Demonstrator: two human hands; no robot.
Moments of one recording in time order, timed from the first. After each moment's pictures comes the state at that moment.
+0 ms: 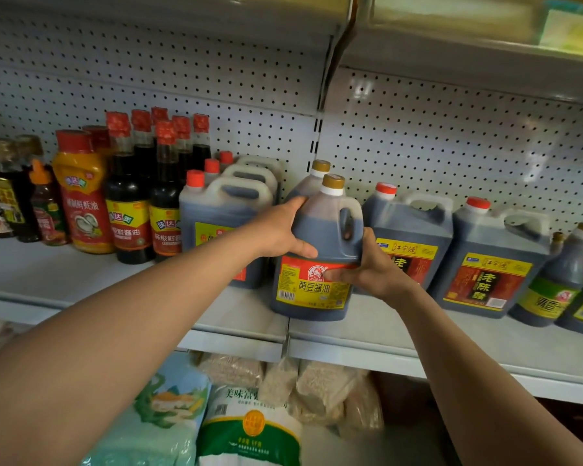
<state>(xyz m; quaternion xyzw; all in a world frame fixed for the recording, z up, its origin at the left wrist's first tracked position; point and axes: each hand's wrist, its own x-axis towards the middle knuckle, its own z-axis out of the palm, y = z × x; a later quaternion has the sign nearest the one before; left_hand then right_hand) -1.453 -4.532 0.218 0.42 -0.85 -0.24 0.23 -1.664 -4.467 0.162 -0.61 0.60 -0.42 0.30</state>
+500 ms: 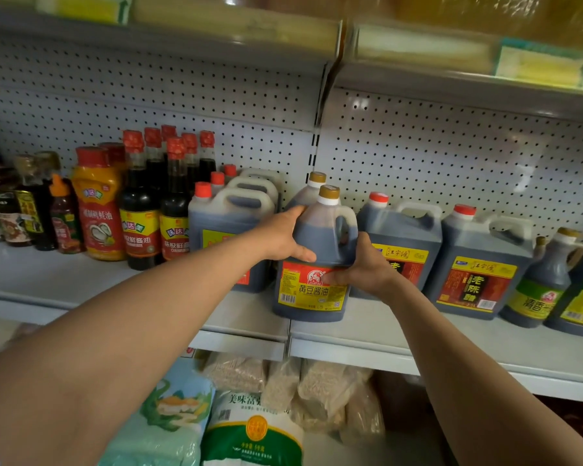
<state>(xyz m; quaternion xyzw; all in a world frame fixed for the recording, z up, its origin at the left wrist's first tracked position) -1.450 -4.519 0.226 0.43 -0.85 -0.22 0.21 -1.649 -4.461 0.180 -0.60 0.67 -0.37 0.23</state>
